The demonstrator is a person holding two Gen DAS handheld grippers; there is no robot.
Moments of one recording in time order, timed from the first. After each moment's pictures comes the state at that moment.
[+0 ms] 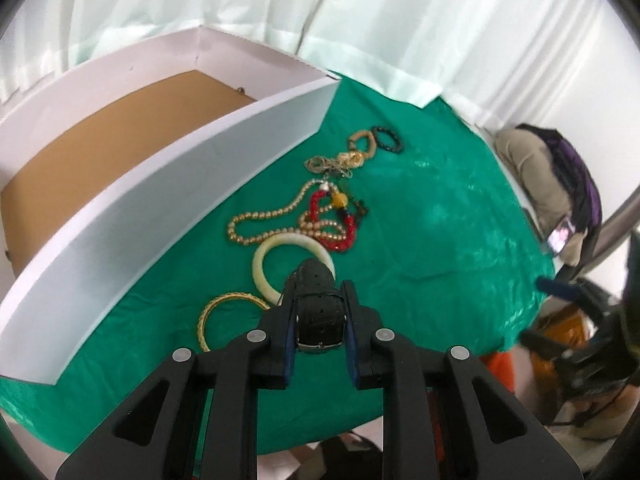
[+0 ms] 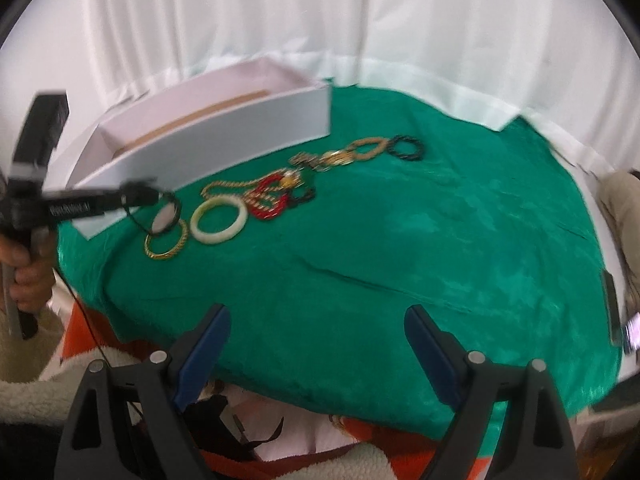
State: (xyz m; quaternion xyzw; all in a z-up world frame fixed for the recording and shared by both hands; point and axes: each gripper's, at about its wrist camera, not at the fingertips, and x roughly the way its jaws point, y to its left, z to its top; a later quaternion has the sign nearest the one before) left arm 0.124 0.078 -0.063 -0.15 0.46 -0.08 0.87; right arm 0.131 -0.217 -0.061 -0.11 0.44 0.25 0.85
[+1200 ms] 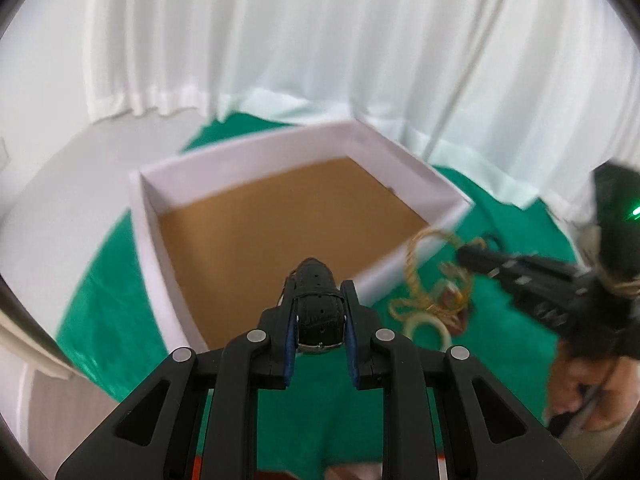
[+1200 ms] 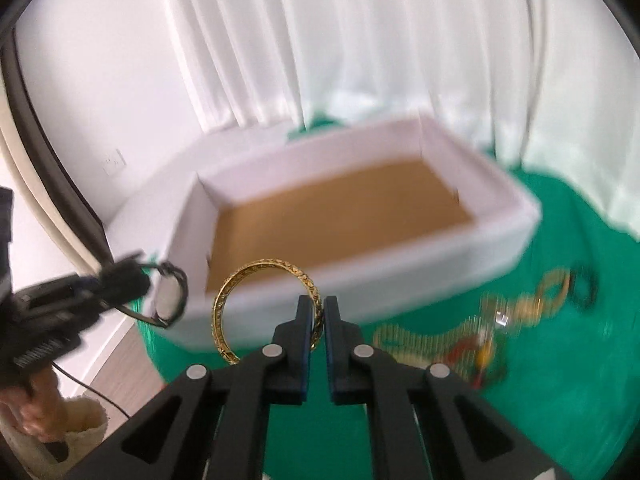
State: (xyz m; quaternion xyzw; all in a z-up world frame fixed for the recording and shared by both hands) left arm 0.079 0.198 0.025 -0.15 0.37 0.15 0.90; right arm 0.189 -0.002 0.007 -0.07 0.38 0.43 0.82
